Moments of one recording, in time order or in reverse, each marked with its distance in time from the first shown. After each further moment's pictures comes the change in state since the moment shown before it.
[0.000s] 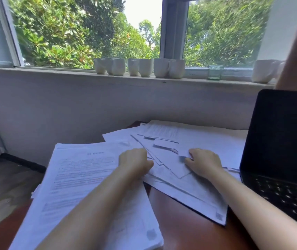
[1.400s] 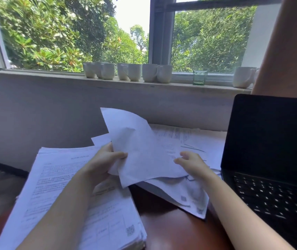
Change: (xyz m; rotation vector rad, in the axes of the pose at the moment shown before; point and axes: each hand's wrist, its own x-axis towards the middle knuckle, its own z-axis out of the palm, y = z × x) left_hand -0.023 -0.039 -0.015 -1.518 -0.162 0.062; right_hand -0.036 0.004 -0.019 0.985 -0.171 0.185
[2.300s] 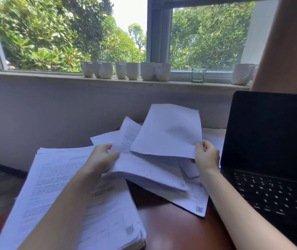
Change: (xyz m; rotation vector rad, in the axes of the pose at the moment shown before) left_hand 0.000 0.001 -0.003 0.435 0.276 -0.023; right_hand 0.012 0.012 -0.007 0.315 0.577 -0.128
